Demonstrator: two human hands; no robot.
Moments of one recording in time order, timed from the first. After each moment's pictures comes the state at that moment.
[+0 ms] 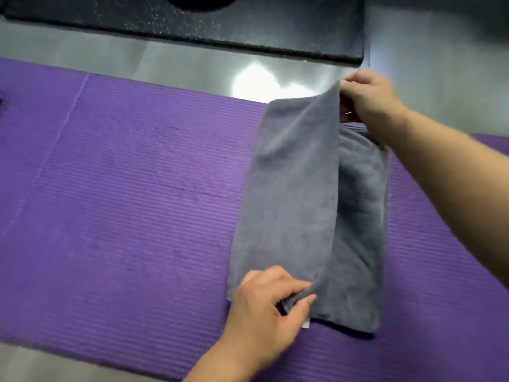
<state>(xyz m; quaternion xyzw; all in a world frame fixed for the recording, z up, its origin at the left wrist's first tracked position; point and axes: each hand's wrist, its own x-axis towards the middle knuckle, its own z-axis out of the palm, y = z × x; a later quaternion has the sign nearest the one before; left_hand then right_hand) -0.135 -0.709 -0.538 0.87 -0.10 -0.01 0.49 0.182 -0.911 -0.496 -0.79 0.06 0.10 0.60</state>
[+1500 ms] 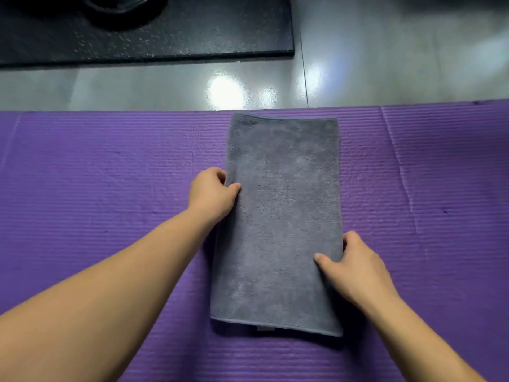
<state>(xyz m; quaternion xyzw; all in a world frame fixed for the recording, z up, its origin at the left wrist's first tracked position) 0.065 -0.733 -0.572 0.92 0.13 -0.14 0.35 -0.090 -0.970 -0.547 -0.89 0.28 0.25 0.26</state>
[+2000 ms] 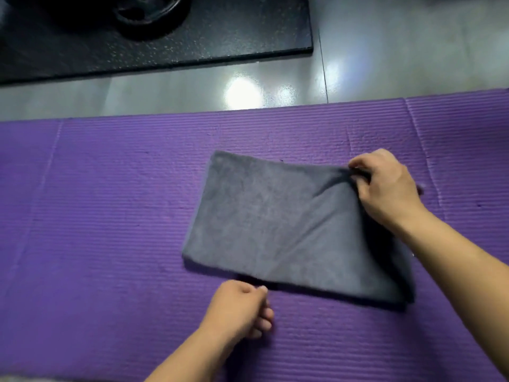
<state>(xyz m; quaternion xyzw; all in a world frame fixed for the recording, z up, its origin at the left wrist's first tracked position) -0.120 -0.721 -0.548 0.71 0.33 -0.39 0.48 0.011 -1.005 -0.548 -0.97 0.06 -0.01 0.25</state>
